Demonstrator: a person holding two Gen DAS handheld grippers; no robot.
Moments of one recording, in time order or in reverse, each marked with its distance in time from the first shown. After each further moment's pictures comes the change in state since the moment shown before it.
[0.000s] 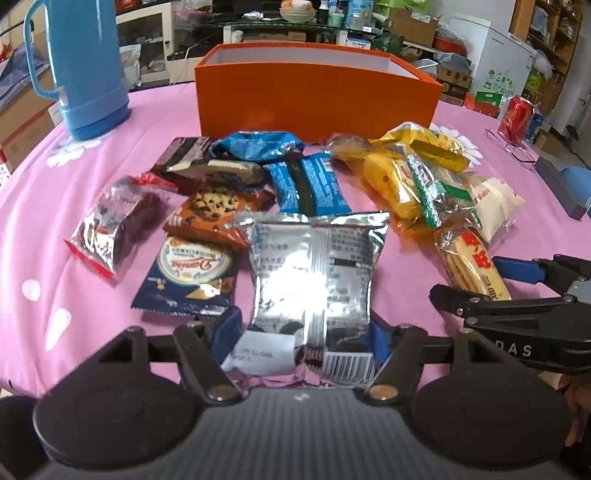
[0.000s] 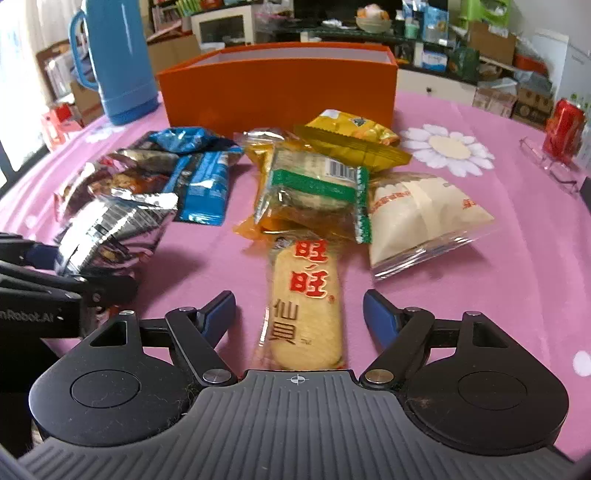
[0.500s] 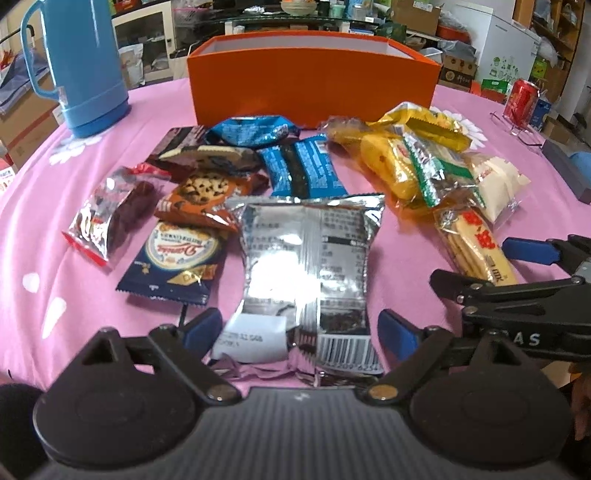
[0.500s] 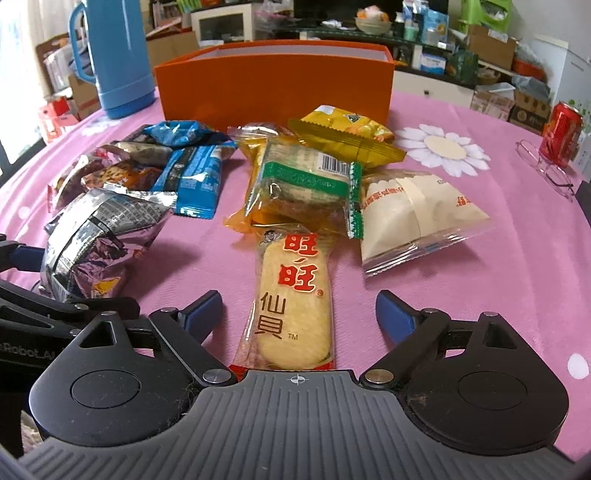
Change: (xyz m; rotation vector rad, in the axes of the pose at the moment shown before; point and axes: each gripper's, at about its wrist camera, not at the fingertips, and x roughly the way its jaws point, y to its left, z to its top) left arm 0.009 -0.013 -0.008 0.023 0.023 0.046; right arm 0.002 -0.003 -0.002 -0.014 -0.002 -0.012
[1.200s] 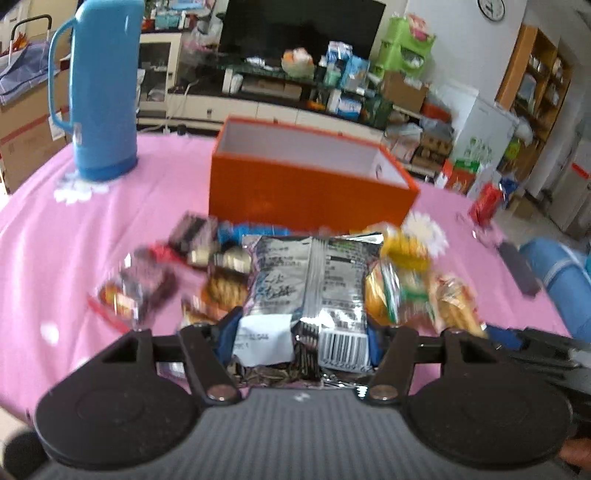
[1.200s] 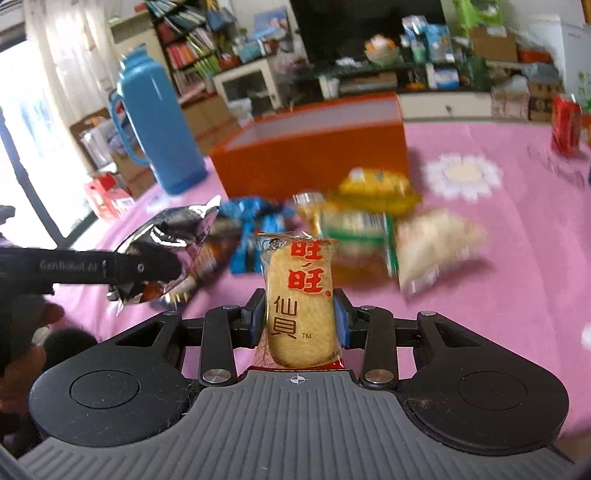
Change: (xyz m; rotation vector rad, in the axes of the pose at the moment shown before) left arm -0.068 0.049 0.056 -0.133 -0.200 -0.158; right arm -0.075 -0.007 0.012 0.149 -0.164 0.204
